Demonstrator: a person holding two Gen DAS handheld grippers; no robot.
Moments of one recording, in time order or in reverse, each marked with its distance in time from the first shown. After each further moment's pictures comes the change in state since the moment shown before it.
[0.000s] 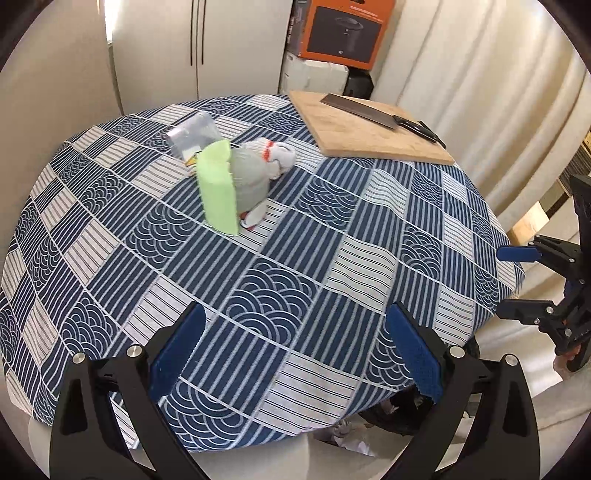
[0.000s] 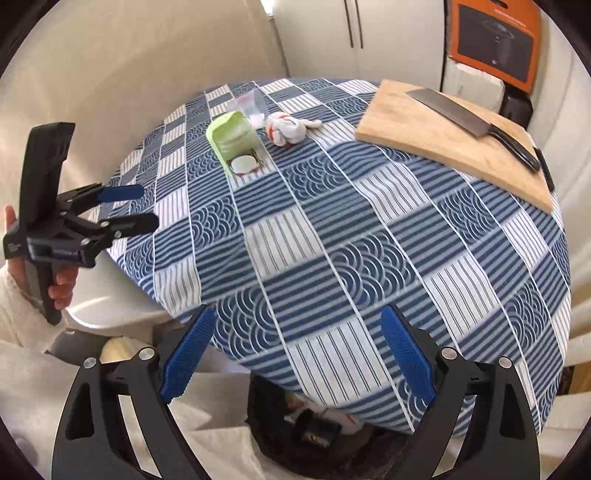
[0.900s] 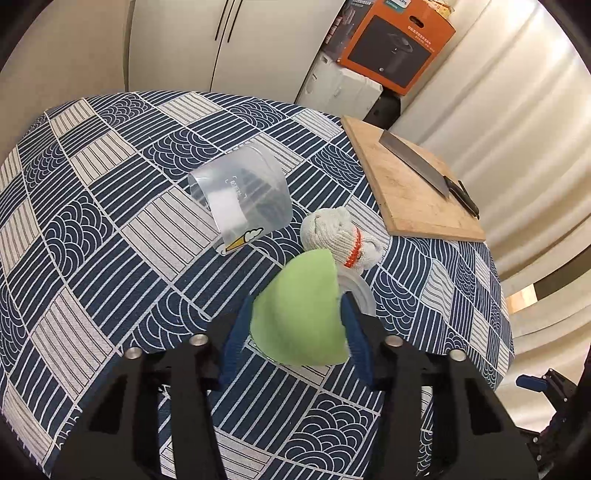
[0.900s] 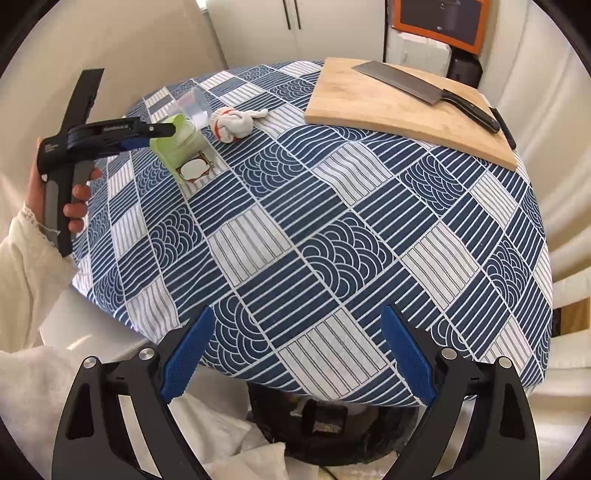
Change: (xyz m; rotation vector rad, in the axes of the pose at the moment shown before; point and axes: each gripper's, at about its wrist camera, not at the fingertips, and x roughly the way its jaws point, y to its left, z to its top) left arm 0.087 0.087 0.114 -0.176 0.036 -0.143; right arm 0.010 0.001 0.008 0.192 0.068 -0.166
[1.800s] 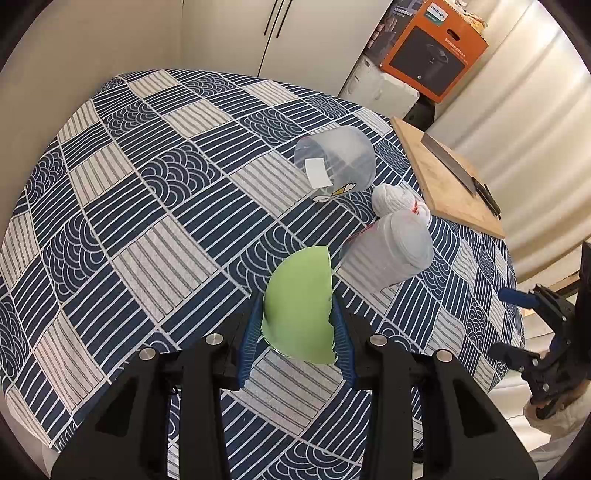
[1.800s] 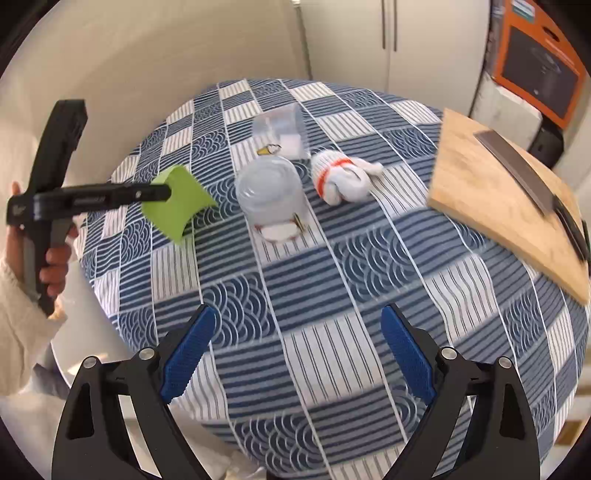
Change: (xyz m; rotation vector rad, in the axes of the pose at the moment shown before) left arm -0.061 0.059 -0.047 -0.089 0.012 0.100; right arm 0.055 0.091 0.096 -0.283 -0.034 0.151
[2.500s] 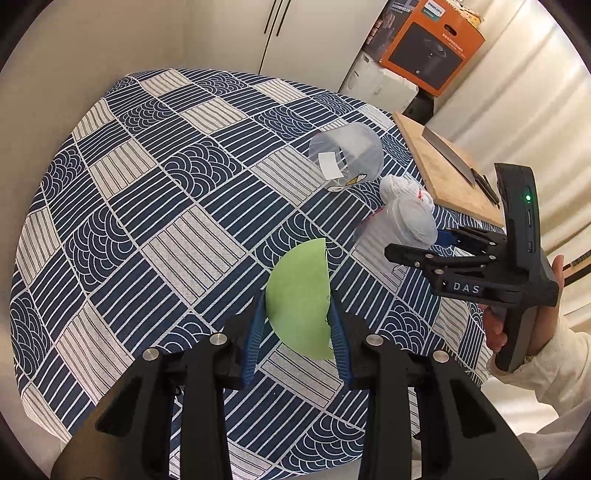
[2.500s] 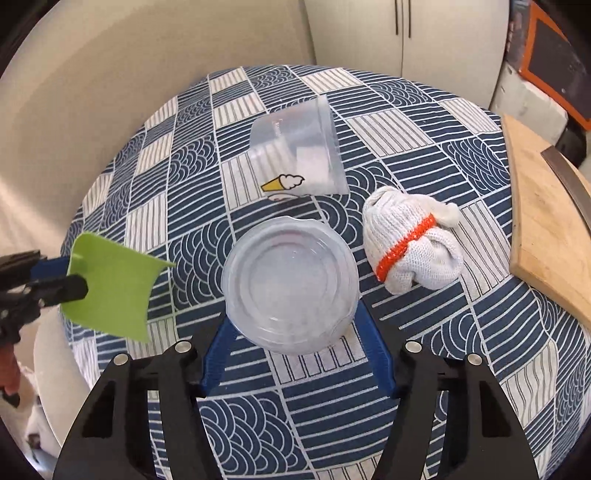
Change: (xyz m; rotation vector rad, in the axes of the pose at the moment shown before) left arm -0.020 0.013 -0.005 0.041 0.023 0.007; right arm 0.100 0.026 0.075 0.044 0.037 0.026
